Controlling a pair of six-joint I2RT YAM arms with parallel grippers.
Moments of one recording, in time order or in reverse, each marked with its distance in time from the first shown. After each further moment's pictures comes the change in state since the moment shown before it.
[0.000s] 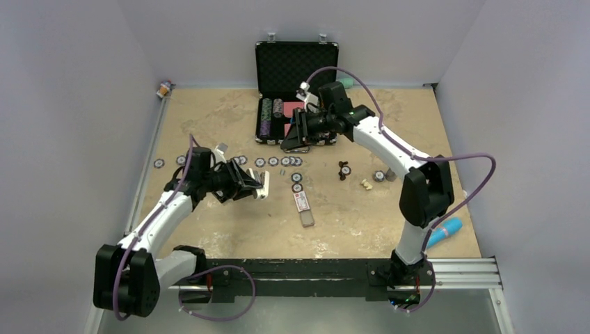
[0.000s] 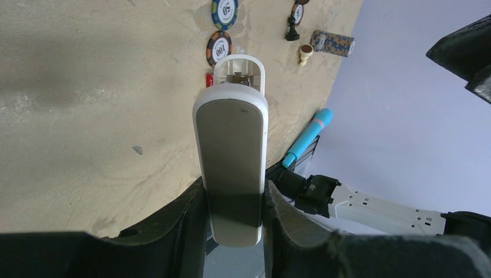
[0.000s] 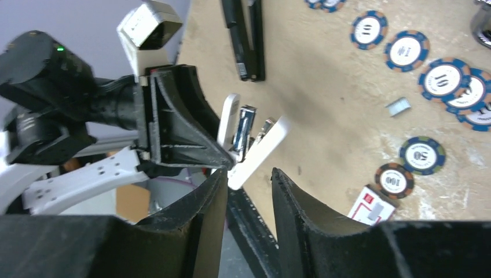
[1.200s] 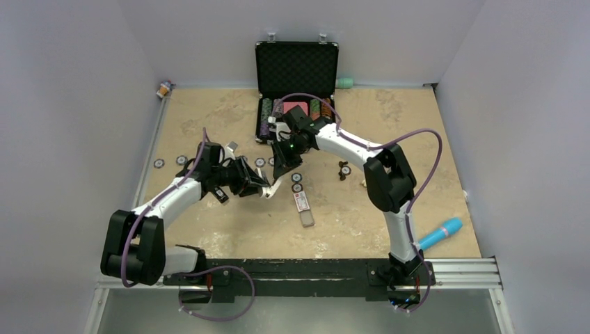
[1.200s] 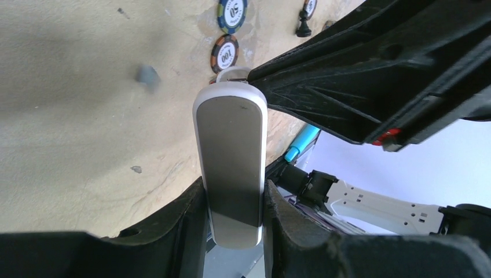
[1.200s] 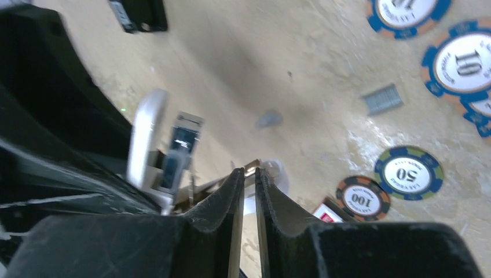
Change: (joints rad) left arm -0.030 0.243 0.045 0.115 0.059 0.016; right arm 0.170 0.314 0.159 -0.195 0.188 -0.219
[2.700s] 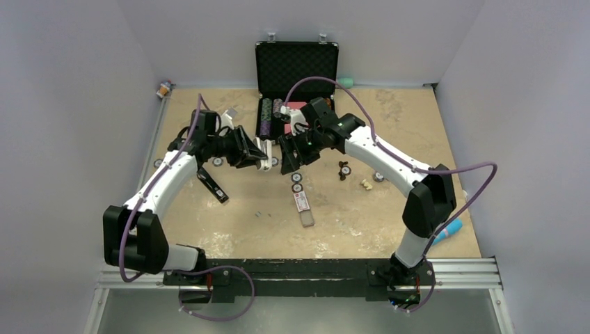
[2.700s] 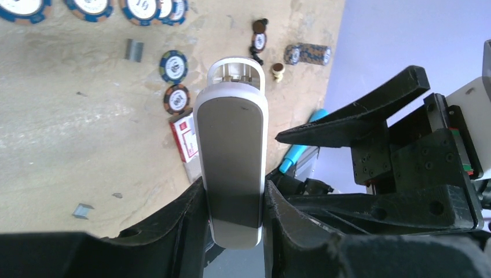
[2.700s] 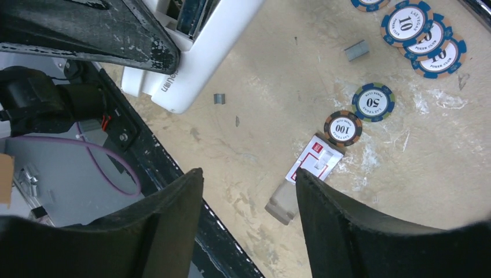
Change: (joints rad) left arm 0.016 0.078 0.393 -0.290 -0.051 0.156; right arm -0.002 -0.346 -0.160 -0.085 0.135 -0.119
